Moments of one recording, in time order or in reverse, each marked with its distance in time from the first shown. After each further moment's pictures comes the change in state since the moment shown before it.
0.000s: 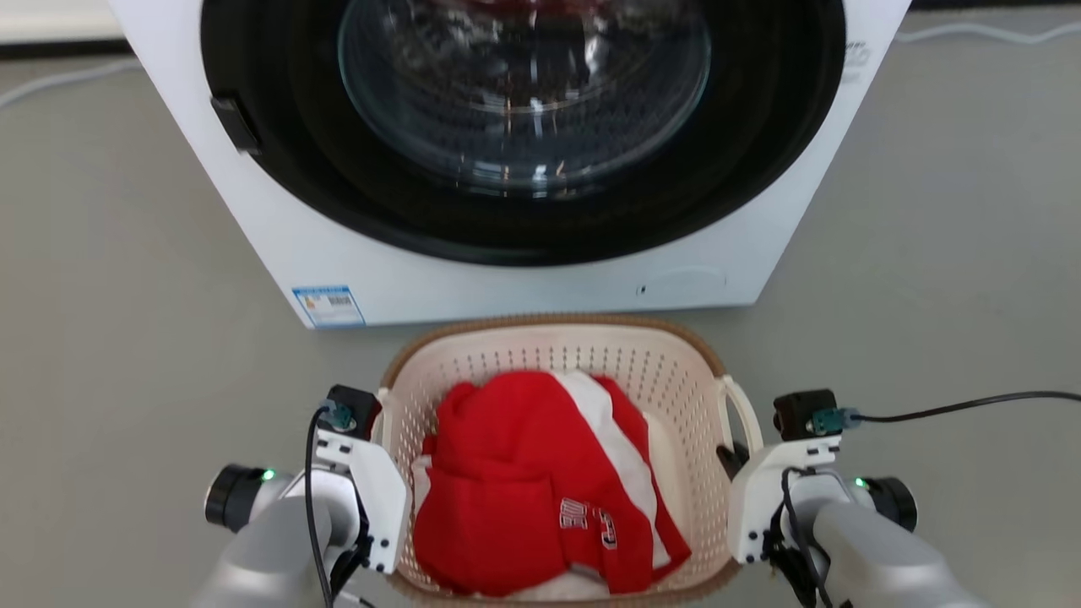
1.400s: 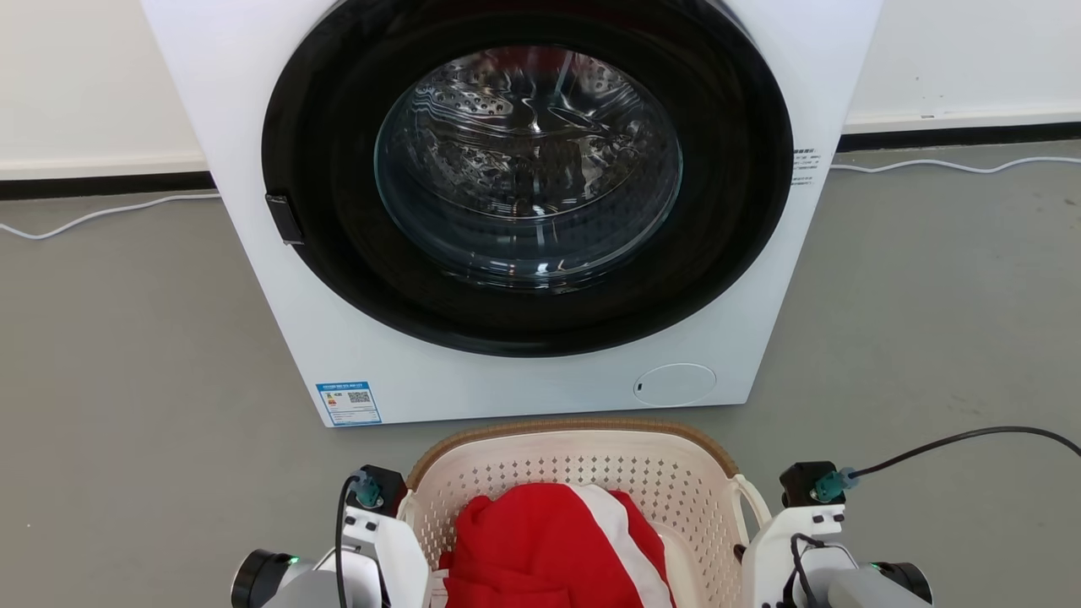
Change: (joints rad) left arm 0.137 -0.020 0.077 -0.049 0.067 -0.006 0.132; right arm 0.116 0.004 -0.150 0.012 -0.113 0.001 0.169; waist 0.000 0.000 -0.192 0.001
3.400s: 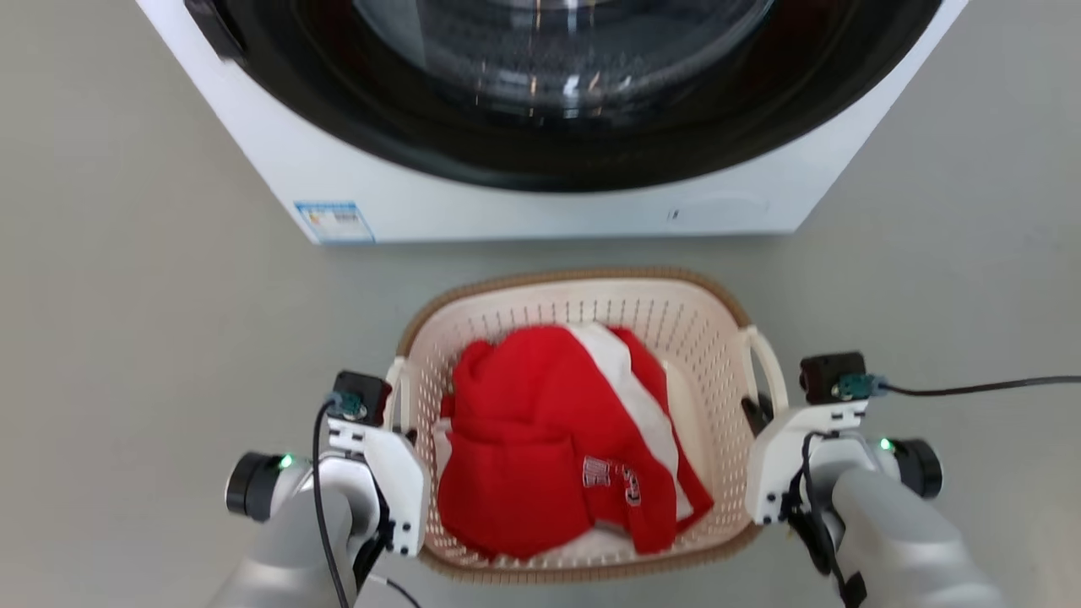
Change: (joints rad) left arm -0.144 -0.050 0.328 0.086 0.286 -0.002 -0.234; right arm -0.143 0.017 -0.365 0.009 -0.402 0.010 -0.197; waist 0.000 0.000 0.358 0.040
